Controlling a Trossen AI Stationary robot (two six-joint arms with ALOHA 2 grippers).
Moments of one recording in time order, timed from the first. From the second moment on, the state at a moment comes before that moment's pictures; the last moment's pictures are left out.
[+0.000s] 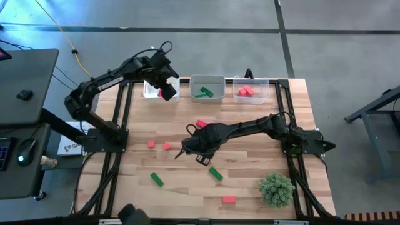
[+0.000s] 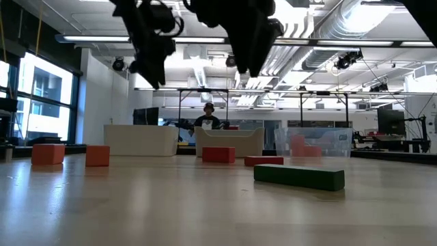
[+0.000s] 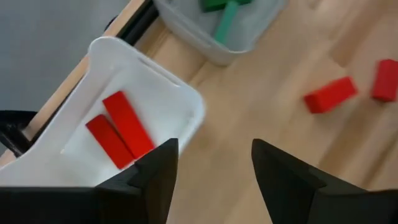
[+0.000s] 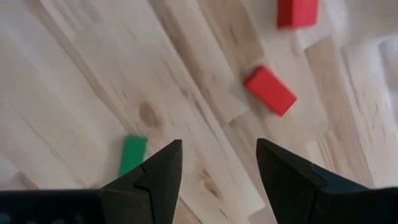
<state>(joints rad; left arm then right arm) 0.81 1.51 1.37 -1.00 0.08 0.03 0.21 2.26 2.27 -1.57 0.15 0.71</state>
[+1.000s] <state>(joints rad) 0.61 1.23 1.37 -1.19 0.07 -0.10 0.37 2.26 2.04 -1.47 -0.12 0.74</state>
